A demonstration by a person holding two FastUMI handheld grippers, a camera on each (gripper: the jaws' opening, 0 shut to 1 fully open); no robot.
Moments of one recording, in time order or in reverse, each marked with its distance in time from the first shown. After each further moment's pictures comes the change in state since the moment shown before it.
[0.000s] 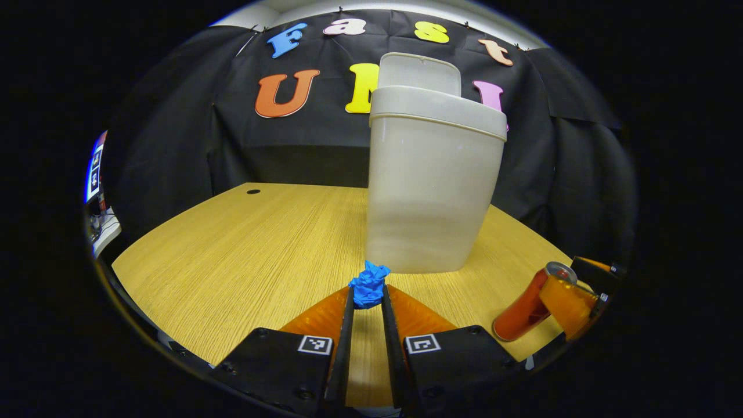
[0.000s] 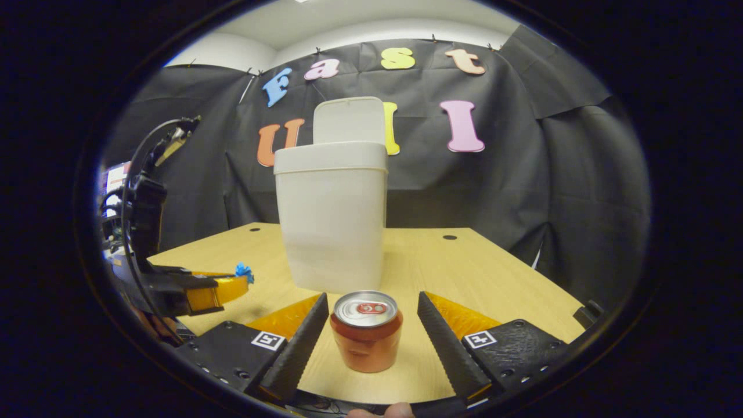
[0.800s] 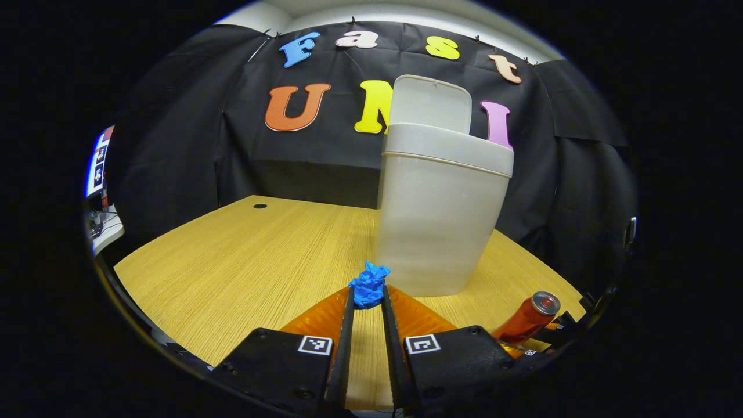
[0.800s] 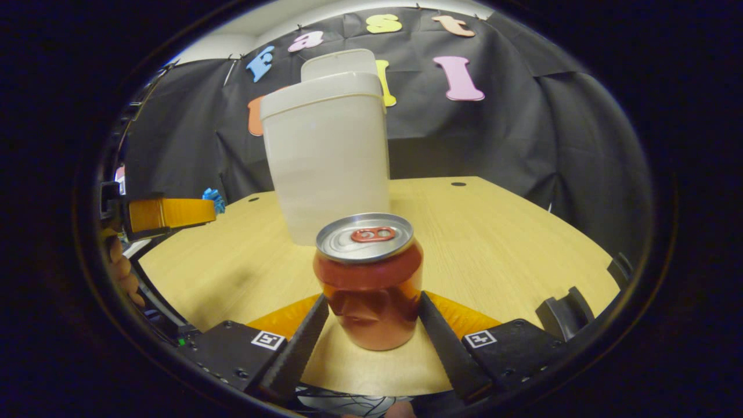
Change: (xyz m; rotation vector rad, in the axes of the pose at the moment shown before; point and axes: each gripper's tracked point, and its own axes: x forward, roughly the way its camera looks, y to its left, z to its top) left arm -0.008 0.011 0.034 -0.028 -0.073 0.006; right arm 0.021 0.005 -0.070 0.085 0.202 0.014
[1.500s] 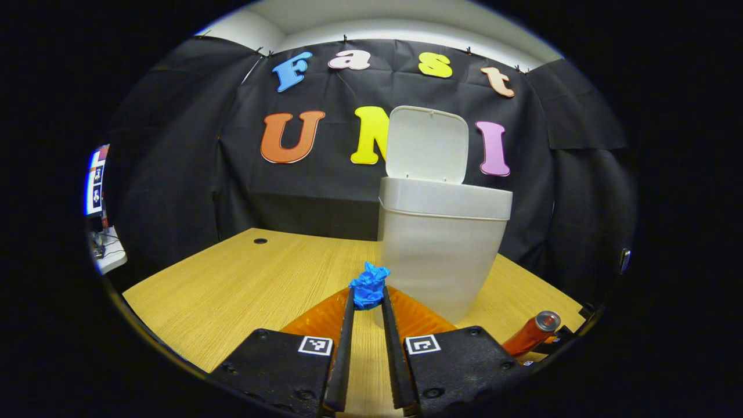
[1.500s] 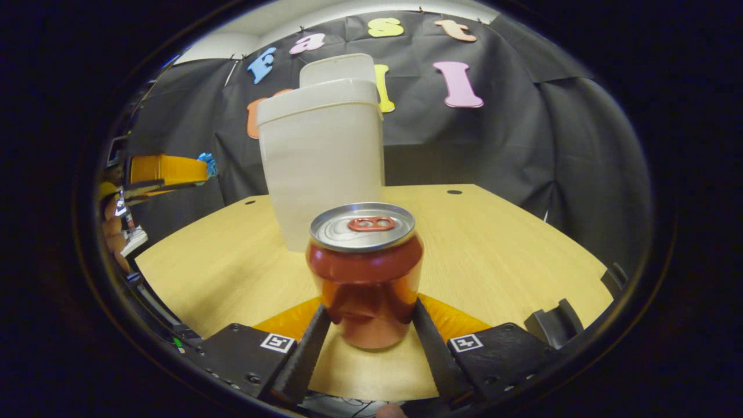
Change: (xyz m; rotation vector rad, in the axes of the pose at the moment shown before) left arm 0.005 0.001 0.076 0.044 -0.141 -0.016; right arm -0.004 -0.010 0.021 -0.039 -0.043 -0.011
